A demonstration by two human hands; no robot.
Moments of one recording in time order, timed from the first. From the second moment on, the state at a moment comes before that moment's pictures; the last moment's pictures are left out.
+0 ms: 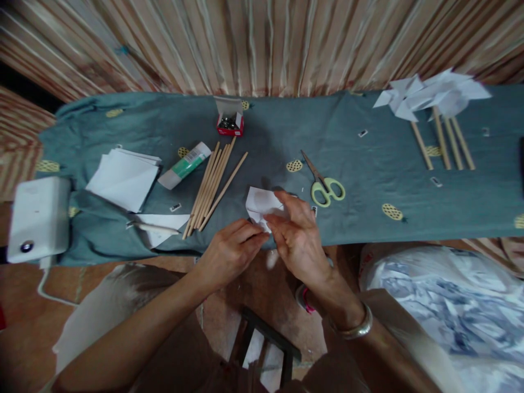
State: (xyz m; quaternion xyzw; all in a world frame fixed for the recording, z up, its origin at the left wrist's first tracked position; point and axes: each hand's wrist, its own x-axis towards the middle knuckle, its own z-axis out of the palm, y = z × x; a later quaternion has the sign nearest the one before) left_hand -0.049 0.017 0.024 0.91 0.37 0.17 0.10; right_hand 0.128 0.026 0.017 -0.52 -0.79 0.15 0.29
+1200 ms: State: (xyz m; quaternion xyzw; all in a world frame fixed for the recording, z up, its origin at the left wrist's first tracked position) left_hand -0.070 0.039 0.029 0.89 0.40 0.23 0.08; right_hand 0.159 0.038 0.023 -0.54 -0.79 0.15 0.26
